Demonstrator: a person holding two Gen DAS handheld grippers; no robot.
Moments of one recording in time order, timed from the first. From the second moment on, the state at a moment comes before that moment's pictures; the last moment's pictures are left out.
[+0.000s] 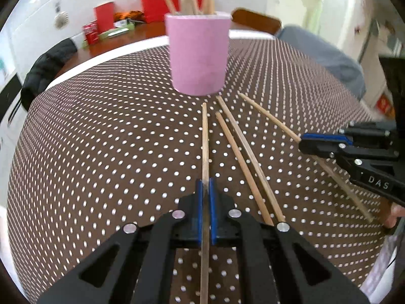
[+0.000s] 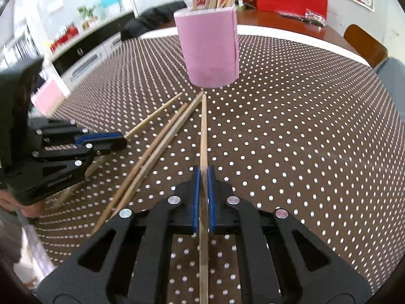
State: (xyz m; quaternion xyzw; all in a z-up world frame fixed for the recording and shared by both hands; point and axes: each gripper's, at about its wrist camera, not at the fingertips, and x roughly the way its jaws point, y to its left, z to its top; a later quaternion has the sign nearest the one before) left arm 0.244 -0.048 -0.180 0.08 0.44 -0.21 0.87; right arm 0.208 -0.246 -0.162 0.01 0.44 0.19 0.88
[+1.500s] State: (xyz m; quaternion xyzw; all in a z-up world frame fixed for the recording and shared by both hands) left arm 0.367 -0.062 -0.008 -0.16 0.00 -0.24 0.96; right arm 0.342 -0.267 0.028 0.16 0.07 0.22 0.96
